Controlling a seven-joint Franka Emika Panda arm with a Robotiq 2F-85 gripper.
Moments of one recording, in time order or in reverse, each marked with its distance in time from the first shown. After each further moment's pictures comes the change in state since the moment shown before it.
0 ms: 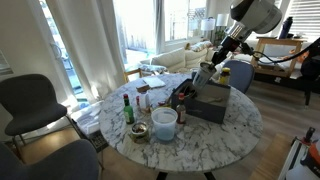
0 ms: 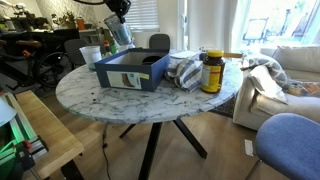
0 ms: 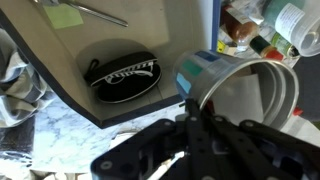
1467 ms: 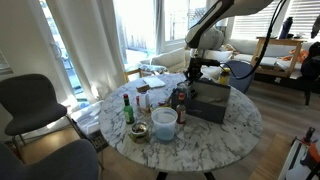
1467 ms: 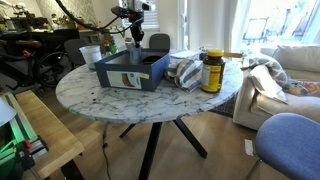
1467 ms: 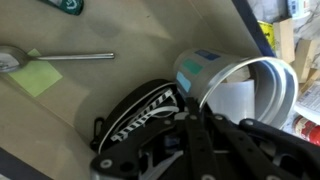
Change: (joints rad) arm -0.080 0.585 0.260 0.457 -0.219 -0.106 0.785
